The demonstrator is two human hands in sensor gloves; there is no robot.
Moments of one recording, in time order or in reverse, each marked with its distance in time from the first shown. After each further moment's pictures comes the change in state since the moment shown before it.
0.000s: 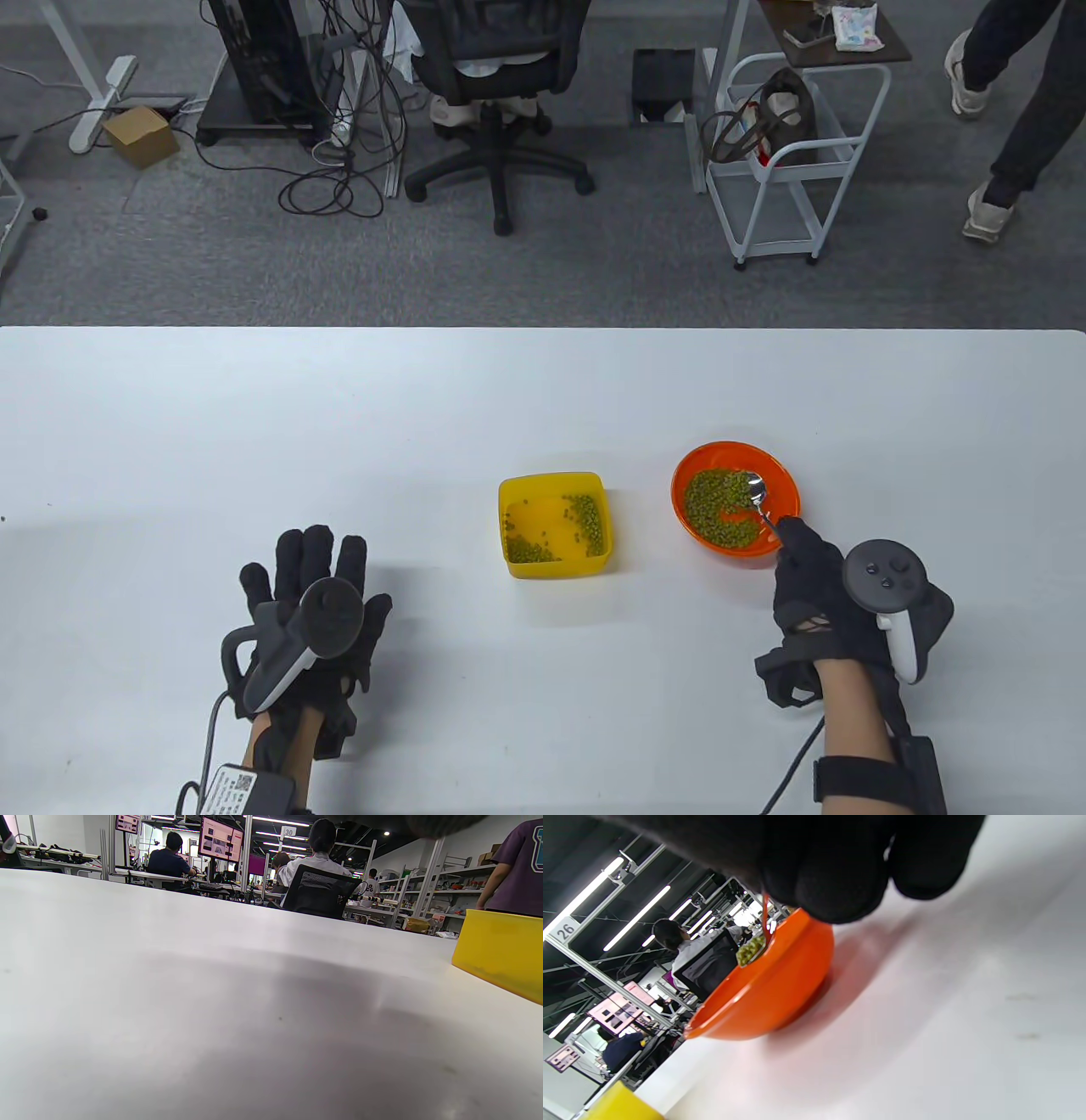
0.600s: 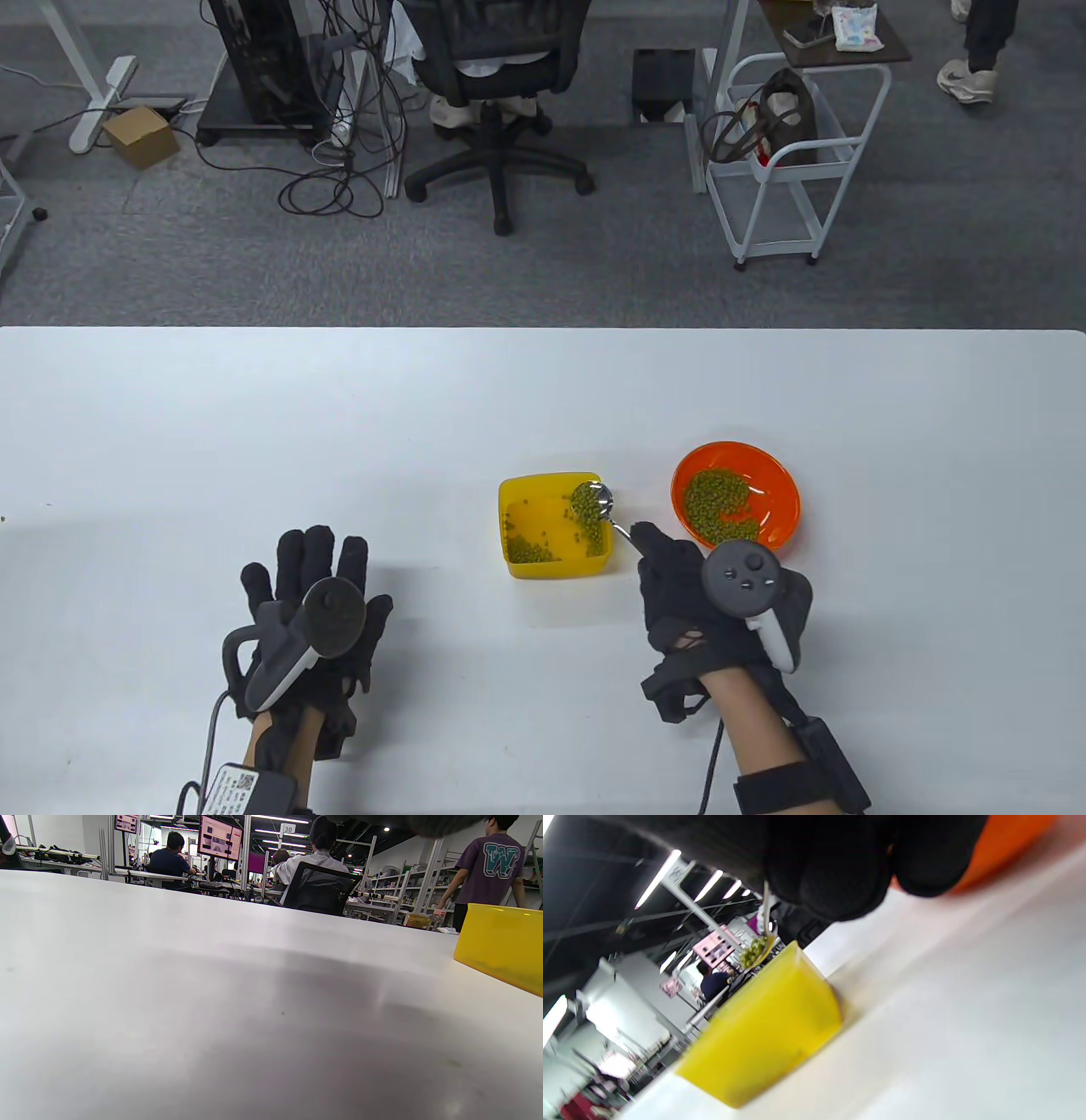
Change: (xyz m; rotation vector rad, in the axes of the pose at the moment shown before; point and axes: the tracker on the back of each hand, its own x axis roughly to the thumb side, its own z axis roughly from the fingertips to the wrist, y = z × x) left_hand 0.001 -0.001 -0.001 -0.009 0.001 -0.013; right_hand 0.106 0.093 0.043 0.112 -0.344 0.158
